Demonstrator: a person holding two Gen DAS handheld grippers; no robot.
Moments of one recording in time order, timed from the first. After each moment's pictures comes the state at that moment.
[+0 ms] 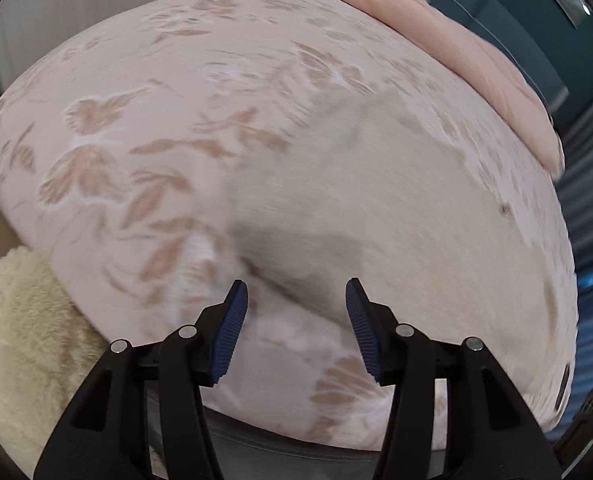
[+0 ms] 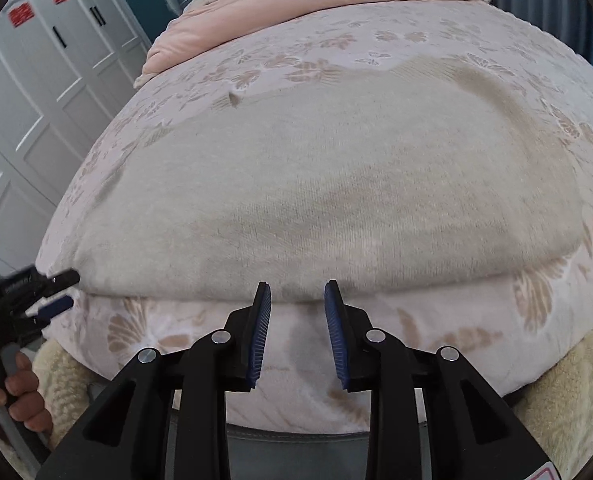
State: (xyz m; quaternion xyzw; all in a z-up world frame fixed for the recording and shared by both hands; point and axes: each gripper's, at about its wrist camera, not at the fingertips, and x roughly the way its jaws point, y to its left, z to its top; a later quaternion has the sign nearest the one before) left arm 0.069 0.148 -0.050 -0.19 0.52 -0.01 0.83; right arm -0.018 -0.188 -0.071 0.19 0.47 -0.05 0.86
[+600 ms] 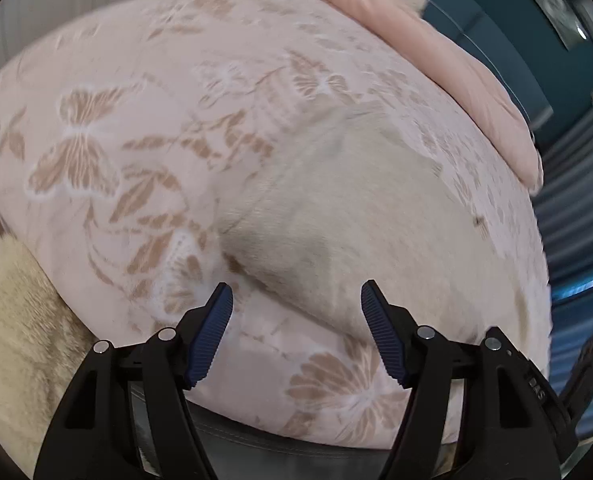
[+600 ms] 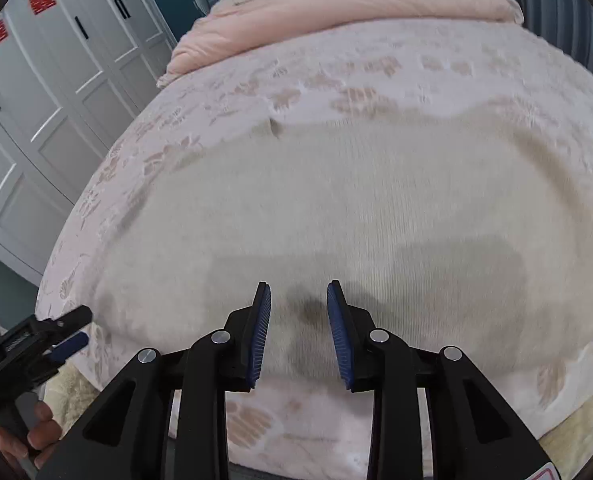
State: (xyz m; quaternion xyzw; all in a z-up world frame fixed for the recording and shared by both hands) left arm 0.070 0.155 -0.050 -0.25 0.51 -0.04 0.82; right arm 0.036 -0.169 -0.047 0.16 0.46 -0.02 0.87
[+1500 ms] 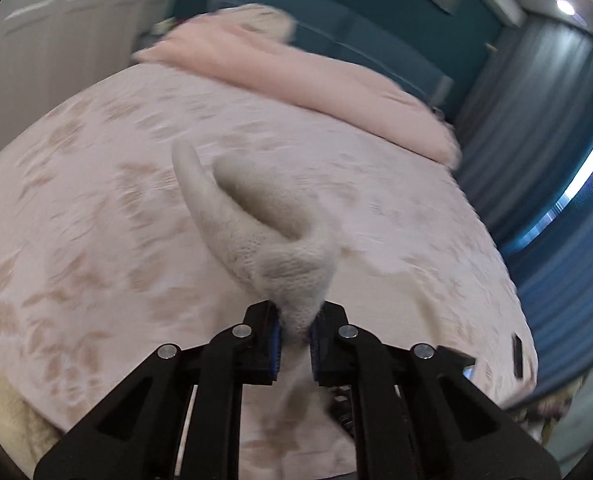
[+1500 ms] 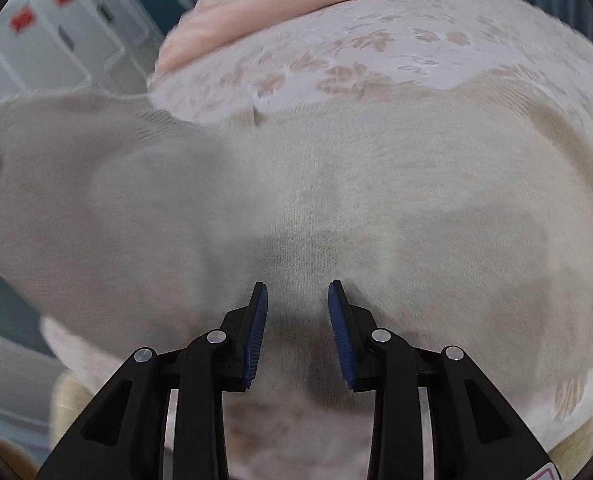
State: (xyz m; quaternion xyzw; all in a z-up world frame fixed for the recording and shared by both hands) left arm 0.086 0.006 0.087 -0.13 0.40 -0.21 0.88; right arm 0.044 -0.192 -0.065 0.23 0.47 -0.02 0.85
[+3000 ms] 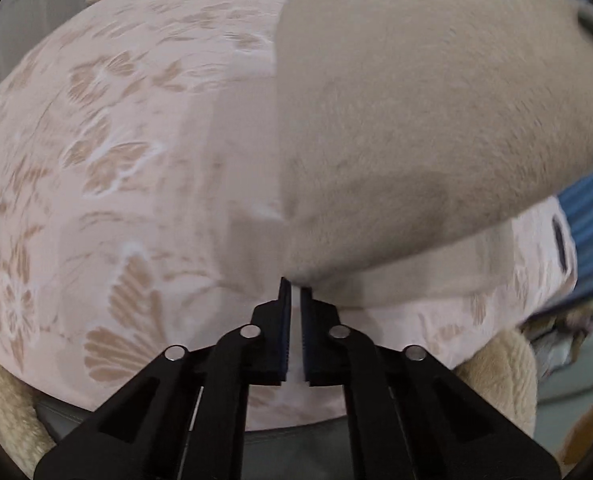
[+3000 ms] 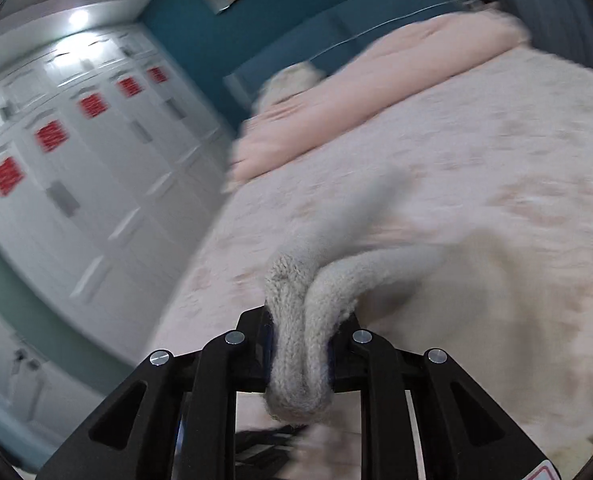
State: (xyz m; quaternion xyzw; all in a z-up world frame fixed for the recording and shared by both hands) left arm 0.037 -0.048 -0.044 -0.01 0.54 -0.22 0.81; right arm -0.013 -0.266 0.069 0.28 0.31 0.03 0.91
